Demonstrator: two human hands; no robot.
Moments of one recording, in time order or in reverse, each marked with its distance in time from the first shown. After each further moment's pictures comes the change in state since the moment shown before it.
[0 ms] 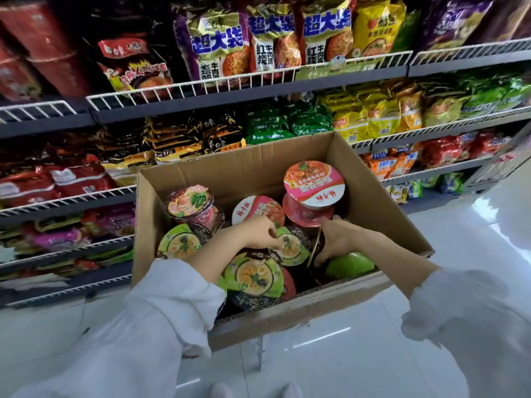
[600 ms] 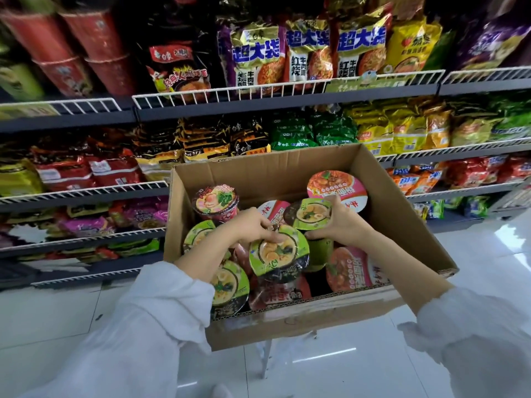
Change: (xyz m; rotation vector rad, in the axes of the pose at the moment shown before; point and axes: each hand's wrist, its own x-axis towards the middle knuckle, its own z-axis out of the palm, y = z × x) left_hand -0.050 -0.034 -0.018 -0.435 0.156 -0.076; right_hand -0.002 -0.040 -0.018 0.441 0.307 -0.102
